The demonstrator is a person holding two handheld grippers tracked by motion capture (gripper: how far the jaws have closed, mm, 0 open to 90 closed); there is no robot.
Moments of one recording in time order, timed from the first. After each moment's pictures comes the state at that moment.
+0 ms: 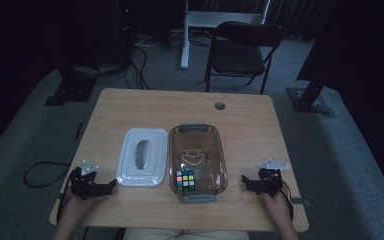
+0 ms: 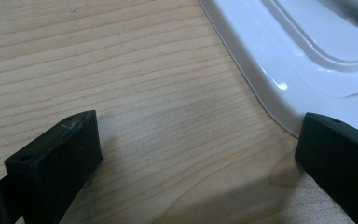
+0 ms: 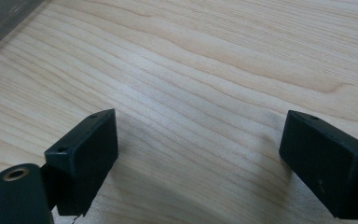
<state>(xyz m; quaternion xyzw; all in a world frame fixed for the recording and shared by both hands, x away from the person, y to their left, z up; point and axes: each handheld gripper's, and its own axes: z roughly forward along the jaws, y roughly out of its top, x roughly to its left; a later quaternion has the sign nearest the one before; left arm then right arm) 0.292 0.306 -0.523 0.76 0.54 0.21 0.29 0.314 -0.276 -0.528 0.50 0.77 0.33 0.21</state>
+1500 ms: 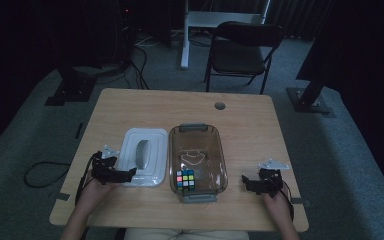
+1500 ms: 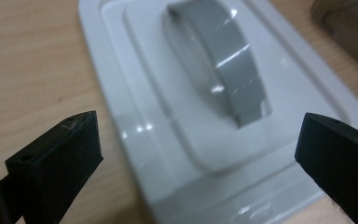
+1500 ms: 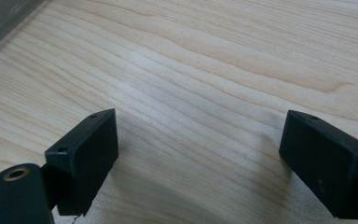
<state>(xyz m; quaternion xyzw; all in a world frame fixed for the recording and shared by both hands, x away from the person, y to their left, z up) 0.327 0.241 -0.481 0.78 0.50 0.18 0.33 0.314 -0.276 -0.528 0.50 0.77 0.33 0.21</state>
